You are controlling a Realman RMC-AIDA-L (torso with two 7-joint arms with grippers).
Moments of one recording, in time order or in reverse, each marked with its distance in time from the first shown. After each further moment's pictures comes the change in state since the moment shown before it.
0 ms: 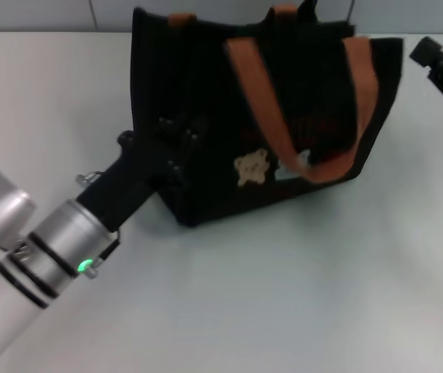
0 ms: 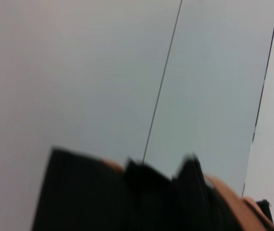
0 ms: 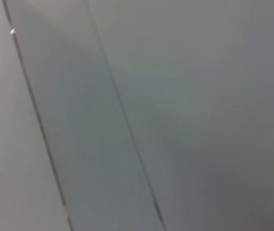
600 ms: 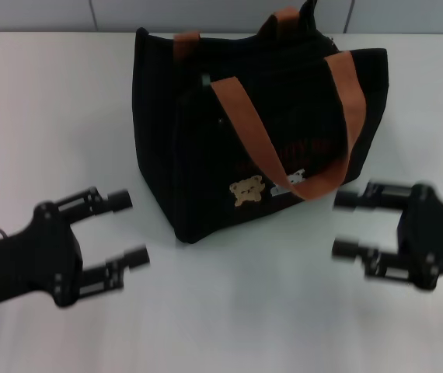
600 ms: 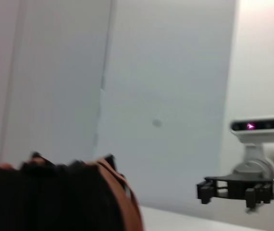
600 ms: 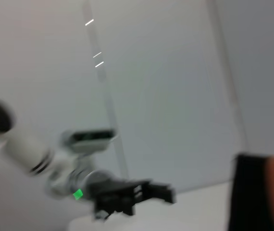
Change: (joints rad) left arm 0.184 0.052 0.129 0.655 0.413 0.483 -0.429; right arm 0.029 -0.020 -0.020 -0.036 -0.501 -0.332 -0.175
